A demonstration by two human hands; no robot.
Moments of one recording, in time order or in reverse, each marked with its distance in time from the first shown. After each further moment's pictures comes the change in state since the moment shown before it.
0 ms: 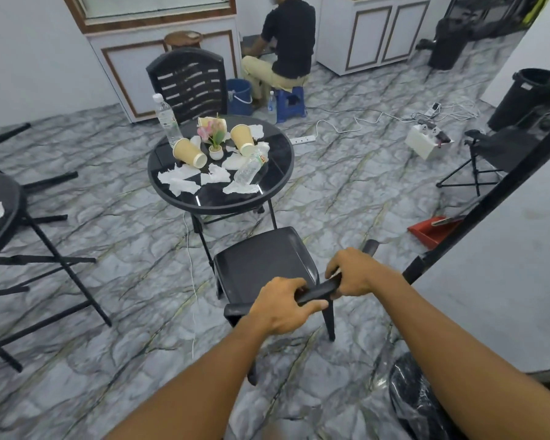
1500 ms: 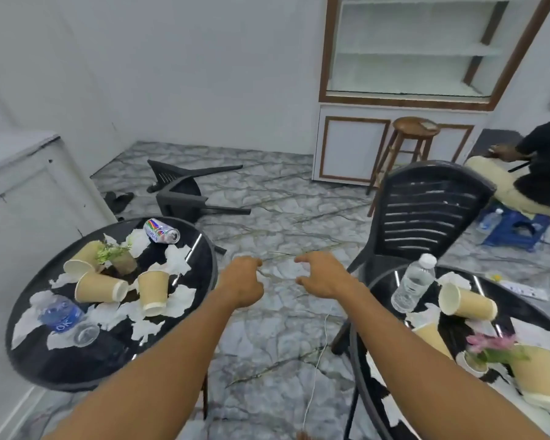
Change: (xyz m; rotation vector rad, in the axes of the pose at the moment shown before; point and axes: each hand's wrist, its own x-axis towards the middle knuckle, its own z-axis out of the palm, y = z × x) left_hand 0.134 -0.561 -0.532 0.052 0.396 -0.737; right_hand 0.620 -0.556 -0.207 0.020 0.041 -0.513
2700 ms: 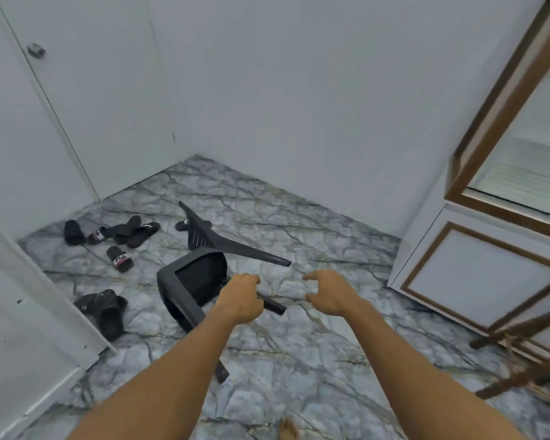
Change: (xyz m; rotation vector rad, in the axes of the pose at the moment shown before) left_hand 0.772 -0.215 -0.198 -0.159 0.113 -0.315; right_hand 0.879 -0.031 -0.173 -0.146 -0.222 -0.210
